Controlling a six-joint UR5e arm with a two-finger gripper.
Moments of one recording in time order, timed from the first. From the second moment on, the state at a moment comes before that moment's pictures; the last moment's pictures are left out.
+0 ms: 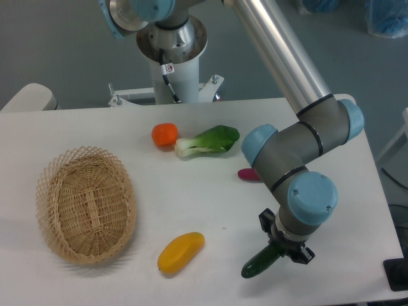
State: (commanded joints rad) arm 2.52 -2.34 -1.09 -1.27 1.57 1.38
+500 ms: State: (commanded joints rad) arm 2.50 -2.33 -1.10 -1.27 1.56 1.36
